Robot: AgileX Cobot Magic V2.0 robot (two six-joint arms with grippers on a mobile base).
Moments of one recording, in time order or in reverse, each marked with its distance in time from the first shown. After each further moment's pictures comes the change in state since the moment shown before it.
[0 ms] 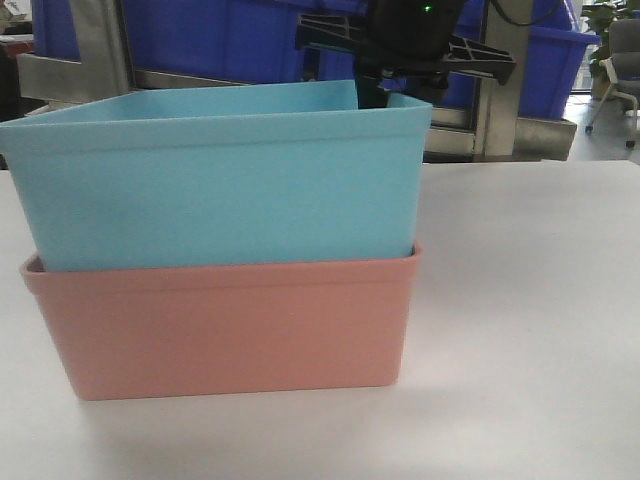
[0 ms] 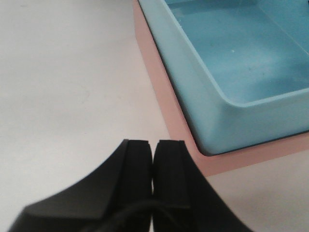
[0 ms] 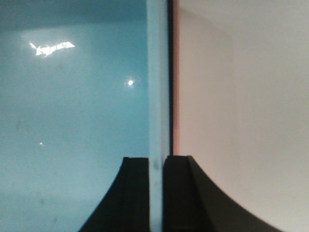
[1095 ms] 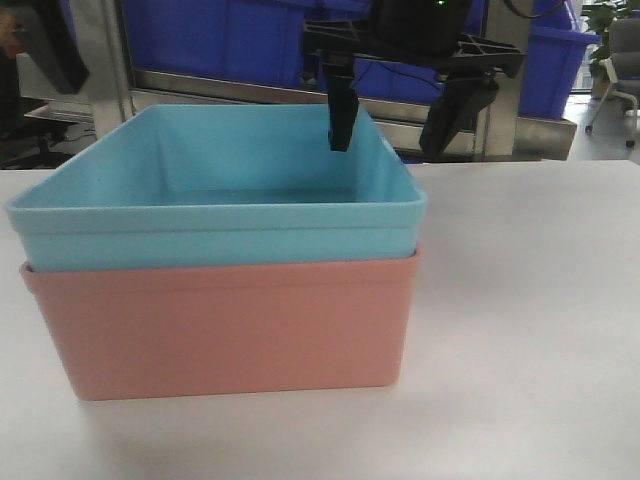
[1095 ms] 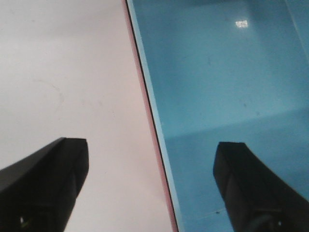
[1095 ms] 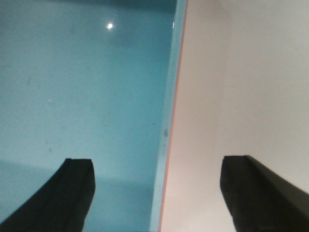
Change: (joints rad) left arm 0.000 0.721 -0.644 -0.043 0.315 -0.009; right arm 0.000 -0.002 -0.005 0.011 0.092 -0.127
